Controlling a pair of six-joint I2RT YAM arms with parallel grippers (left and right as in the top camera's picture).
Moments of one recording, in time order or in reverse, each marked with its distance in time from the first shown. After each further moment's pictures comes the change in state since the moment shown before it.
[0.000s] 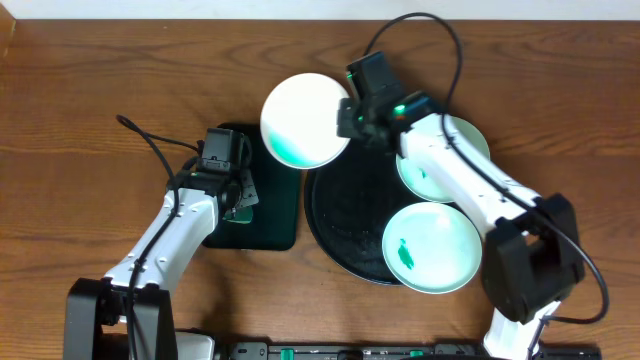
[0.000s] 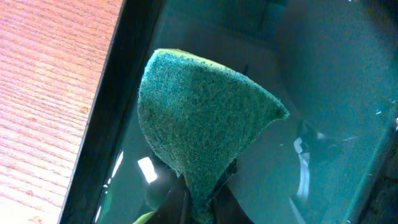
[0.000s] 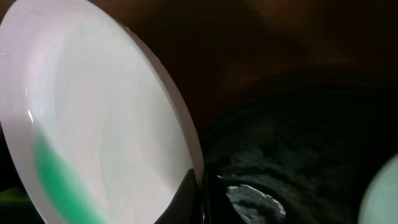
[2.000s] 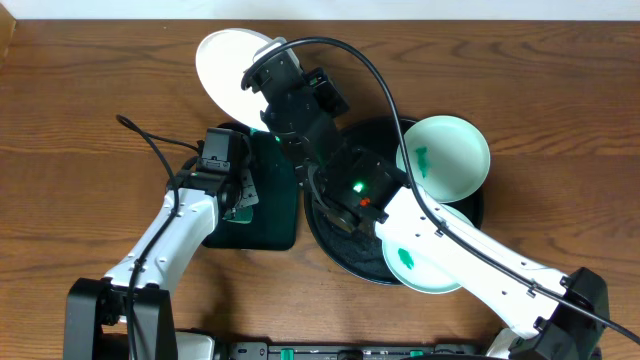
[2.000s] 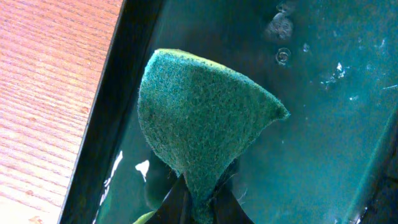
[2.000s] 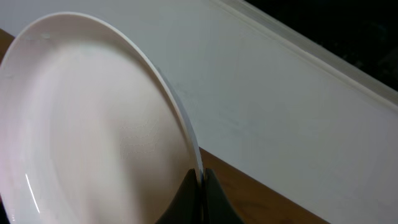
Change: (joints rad) left arm 0.000 0.000 0.000 0.000 0.000 0.000; right arm 0.377 -0.240 0.015 0.435 0.682 -0.790
